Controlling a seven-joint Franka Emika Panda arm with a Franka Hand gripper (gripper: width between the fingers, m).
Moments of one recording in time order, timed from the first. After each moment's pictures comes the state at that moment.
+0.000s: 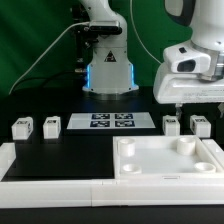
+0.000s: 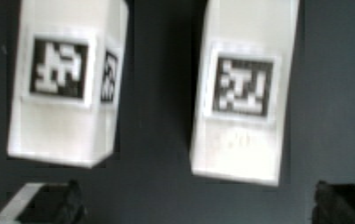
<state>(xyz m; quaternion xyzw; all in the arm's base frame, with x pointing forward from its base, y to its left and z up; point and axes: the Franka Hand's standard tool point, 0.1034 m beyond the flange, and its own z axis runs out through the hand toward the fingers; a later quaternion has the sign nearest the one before) 0.425 0.168 0.041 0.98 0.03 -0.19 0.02</state>
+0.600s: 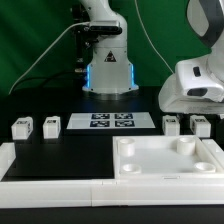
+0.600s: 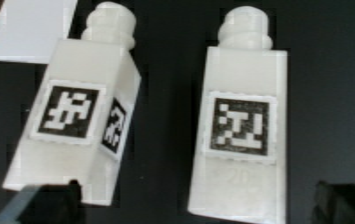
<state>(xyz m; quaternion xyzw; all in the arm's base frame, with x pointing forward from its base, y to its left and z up) 0.423 0.172 0.030 0.94 0.02 -0.33 0.05</state>
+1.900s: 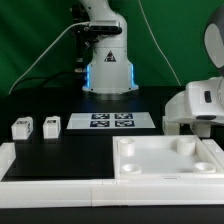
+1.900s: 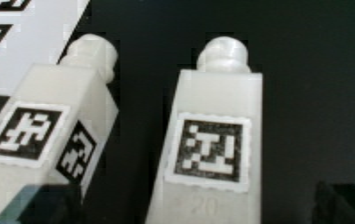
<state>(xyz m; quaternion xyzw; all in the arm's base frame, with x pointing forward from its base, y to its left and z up) 0.413 0.182 0.014 0.89 0.03 -0.44 0.07</state>
